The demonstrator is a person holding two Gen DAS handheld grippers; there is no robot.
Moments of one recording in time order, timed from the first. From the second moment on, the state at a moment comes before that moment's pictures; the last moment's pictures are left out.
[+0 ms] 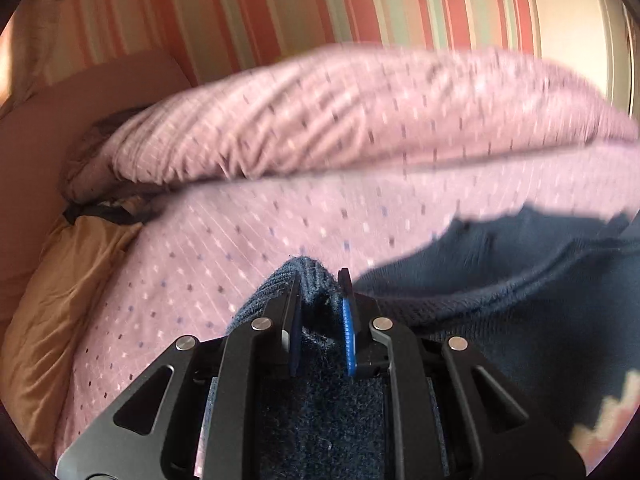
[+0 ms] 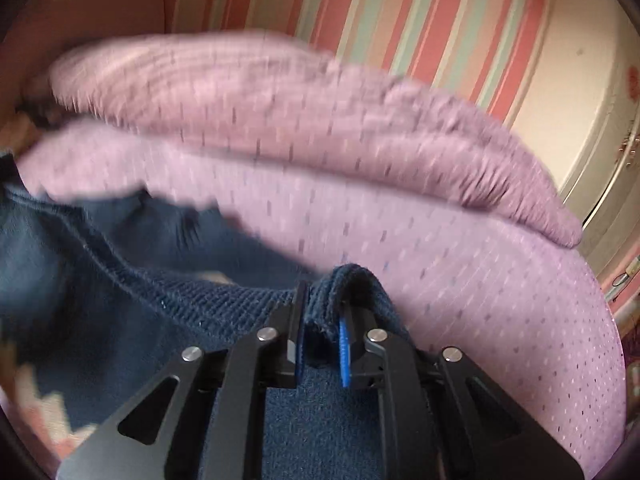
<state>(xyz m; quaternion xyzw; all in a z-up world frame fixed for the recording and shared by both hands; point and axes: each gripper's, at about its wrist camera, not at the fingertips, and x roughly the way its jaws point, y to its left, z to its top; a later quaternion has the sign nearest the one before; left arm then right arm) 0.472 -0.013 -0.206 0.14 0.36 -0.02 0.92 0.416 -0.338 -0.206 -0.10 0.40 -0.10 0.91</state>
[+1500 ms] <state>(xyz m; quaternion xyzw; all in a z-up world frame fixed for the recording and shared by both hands) 0.455 -0.009 -0.238 0.08 0.47 -0.11 0.87 0.430 -0.325 -0.229 -0.05 0.47 -0.04 0.88</state>
